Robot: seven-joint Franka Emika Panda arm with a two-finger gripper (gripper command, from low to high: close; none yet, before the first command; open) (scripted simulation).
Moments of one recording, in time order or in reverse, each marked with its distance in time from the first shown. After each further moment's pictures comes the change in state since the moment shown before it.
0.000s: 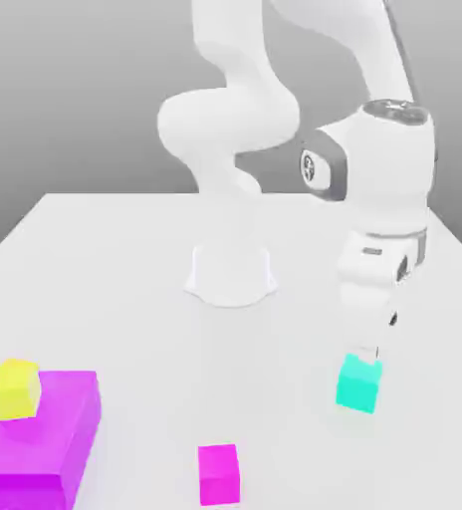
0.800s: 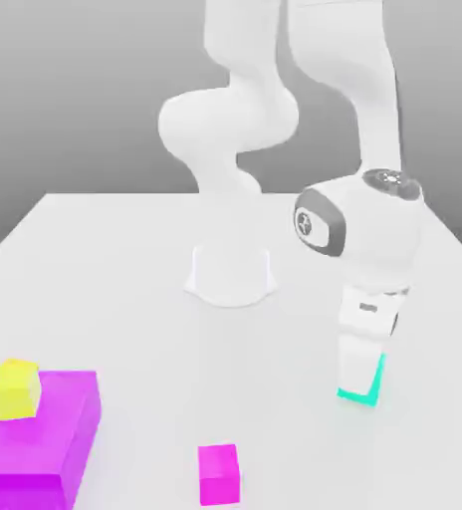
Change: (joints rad) arm 0.008 0.130 -0.025 0.014 -0.055 0.107 0.025
